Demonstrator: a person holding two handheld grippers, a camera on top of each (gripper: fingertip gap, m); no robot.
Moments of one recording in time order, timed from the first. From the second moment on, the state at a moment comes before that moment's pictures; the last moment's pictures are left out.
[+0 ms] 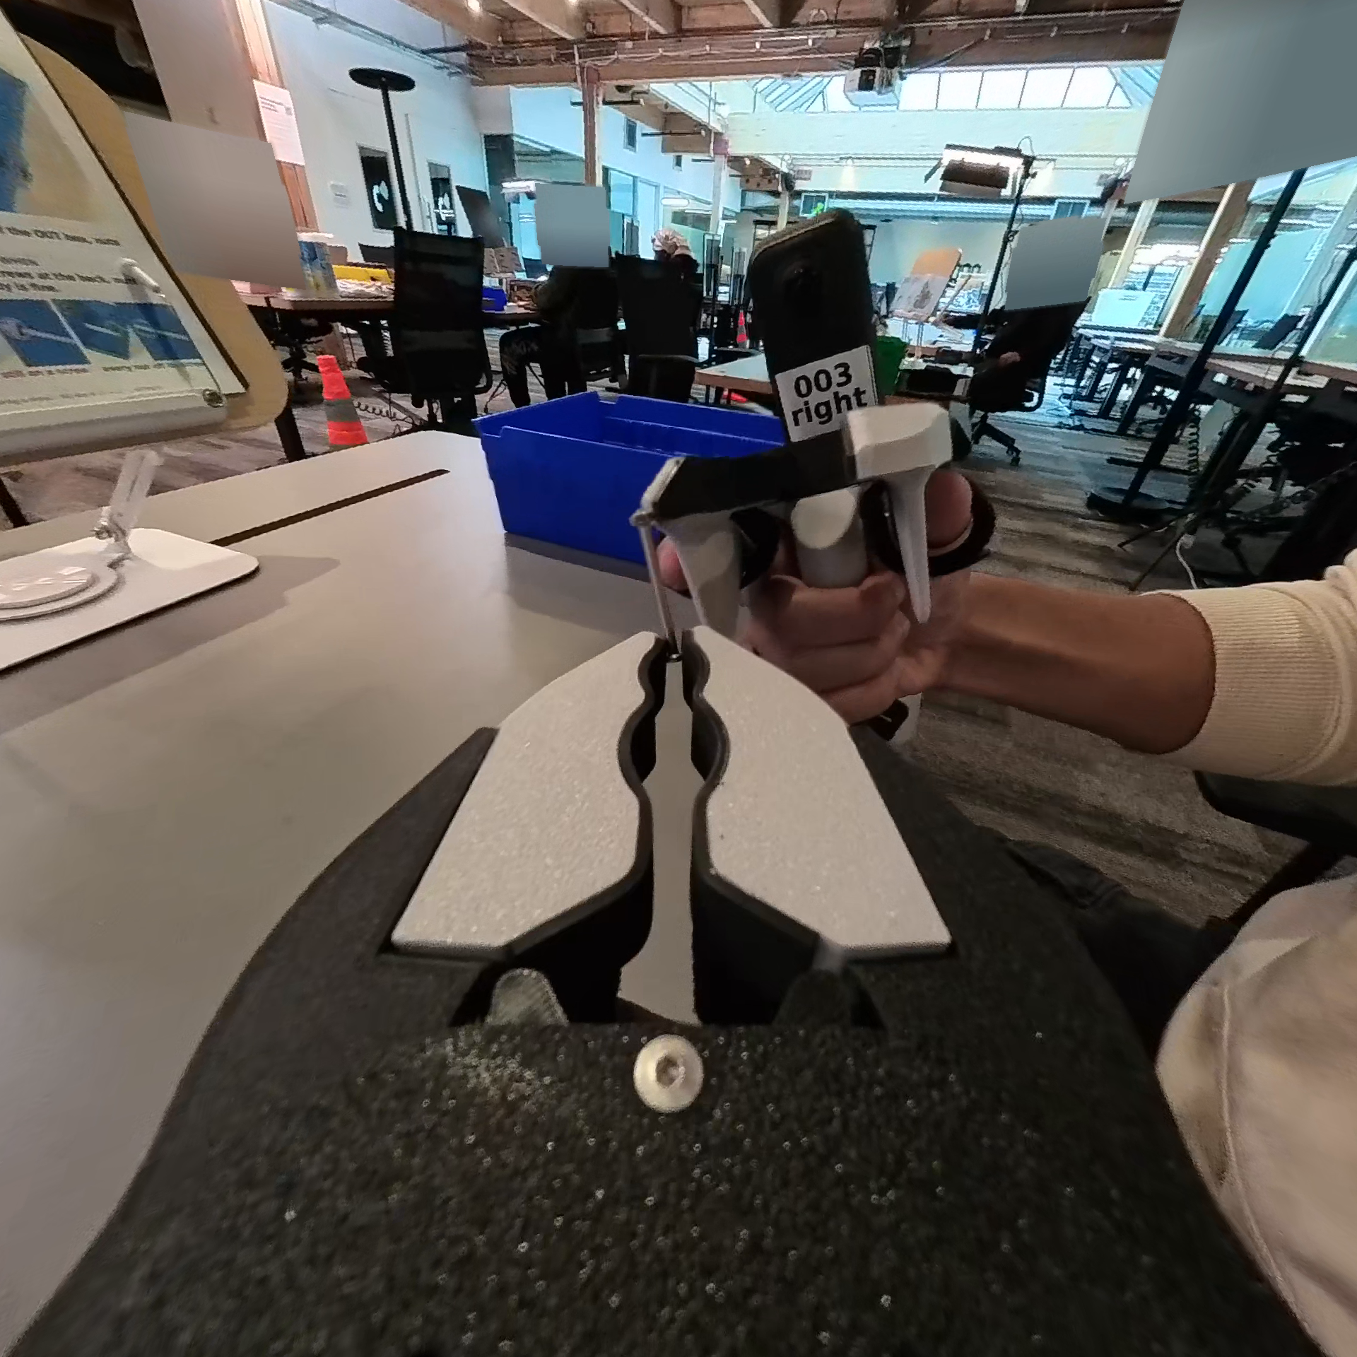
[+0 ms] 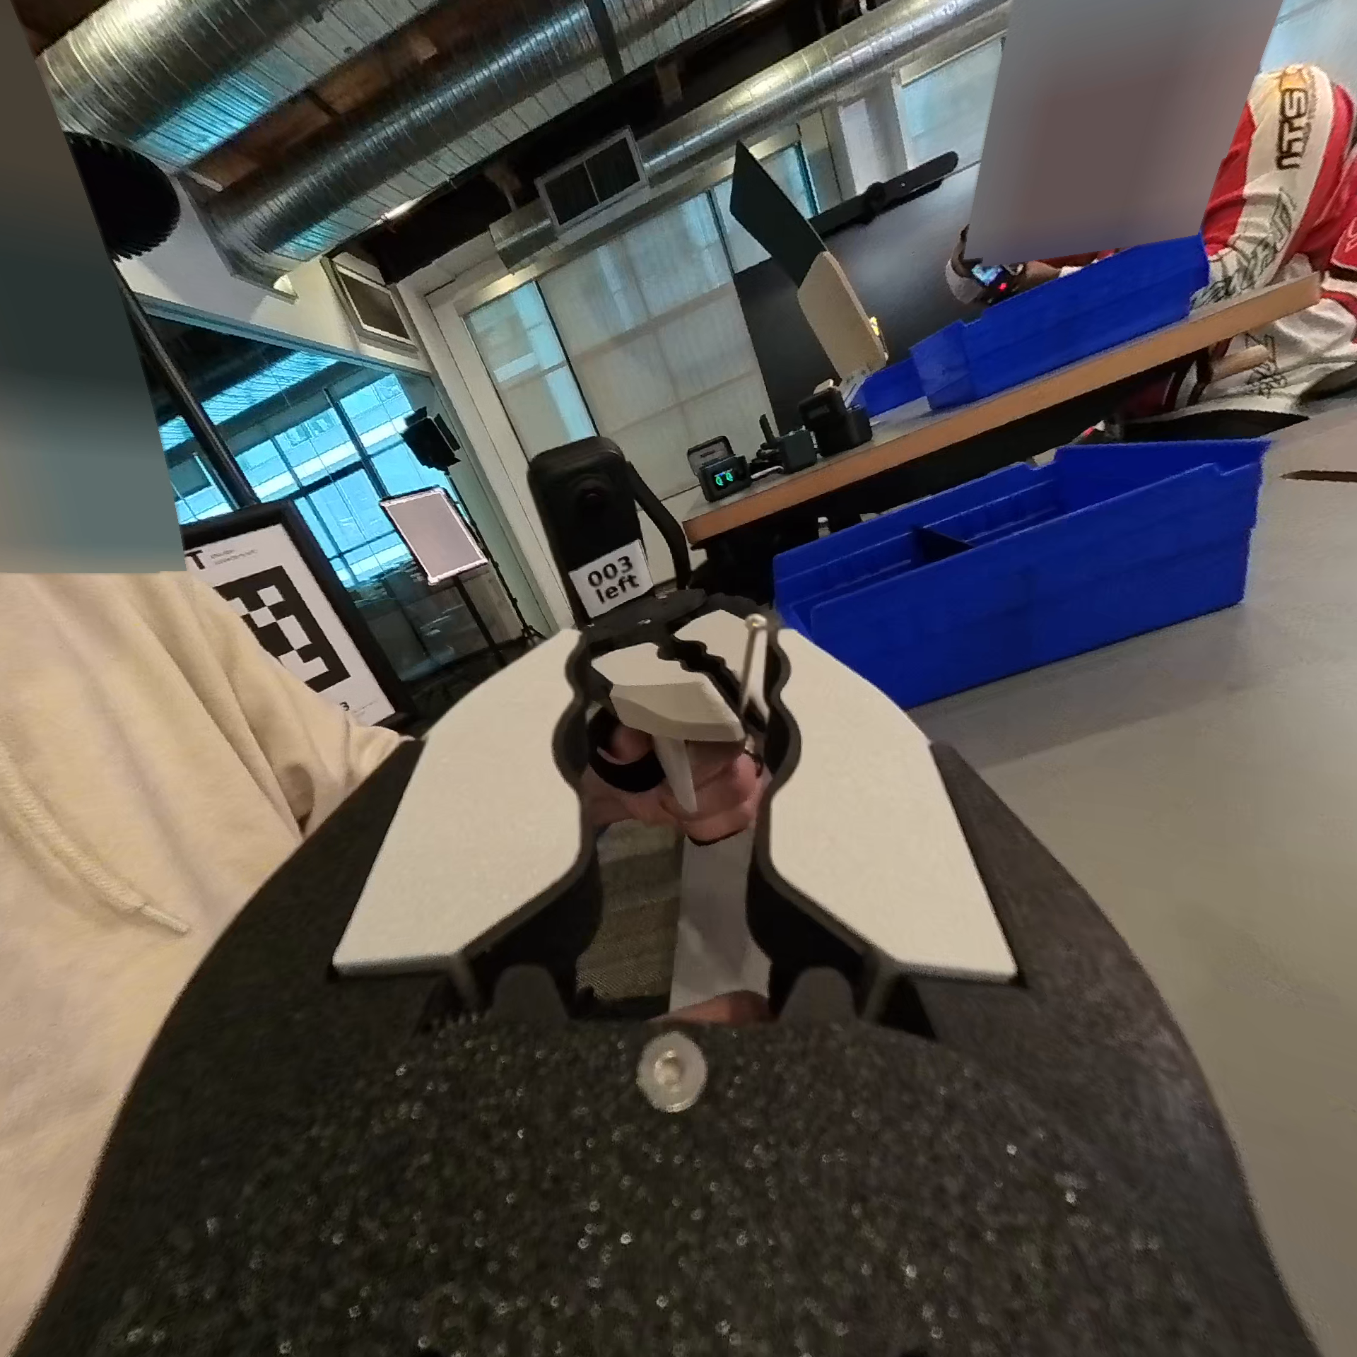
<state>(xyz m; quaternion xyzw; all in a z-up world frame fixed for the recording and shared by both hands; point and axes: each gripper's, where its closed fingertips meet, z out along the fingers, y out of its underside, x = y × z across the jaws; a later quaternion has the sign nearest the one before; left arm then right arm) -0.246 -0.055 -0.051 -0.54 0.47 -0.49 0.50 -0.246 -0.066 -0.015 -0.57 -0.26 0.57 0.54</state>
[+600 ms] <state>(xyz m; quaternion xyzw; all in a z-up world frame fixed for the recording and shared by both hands) -0.245 -0.054 -0.049 -0.54 0.46 -0.51 0.49 -0.247 -0.062 -0.021 -0.58 -0.24 0.56 0.54</state>
